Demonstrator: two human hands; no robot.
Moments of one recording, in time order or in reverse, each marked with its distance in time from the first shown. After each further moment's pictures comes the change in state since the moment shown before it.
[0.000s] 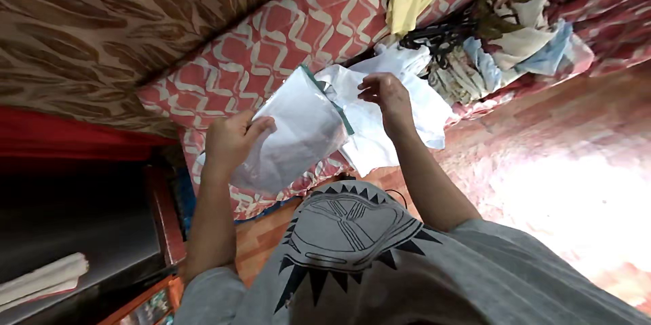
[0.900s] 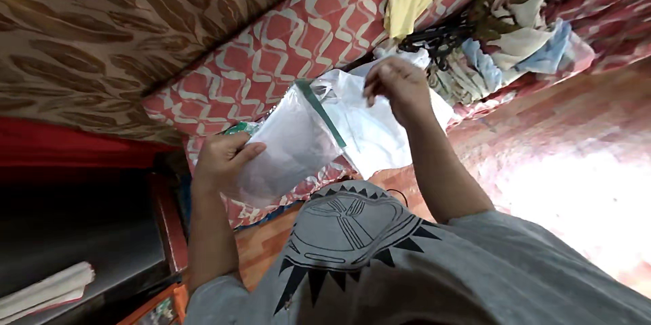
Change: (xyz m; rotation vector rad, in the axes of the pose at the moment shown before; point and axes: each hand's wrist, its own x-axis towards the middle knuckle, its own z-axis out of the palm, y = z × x) left_hand -0.017 -0.018 -0.019 -0.276 0.007 0.295; right_hand 0.021 -0.049 -0.008 0.105 -0.145 -0.041
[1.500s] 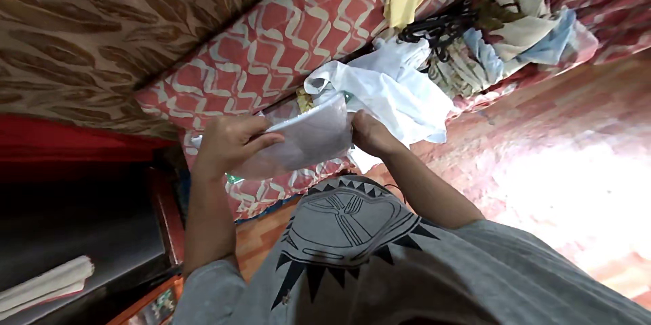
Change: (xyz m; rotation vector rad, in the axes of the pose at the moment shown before) left_hand 0.032 0.014 0.007 0.148 -0.127 0.162; right_hand -0.057 0.036 0.042 0.319 -0.297 0.251
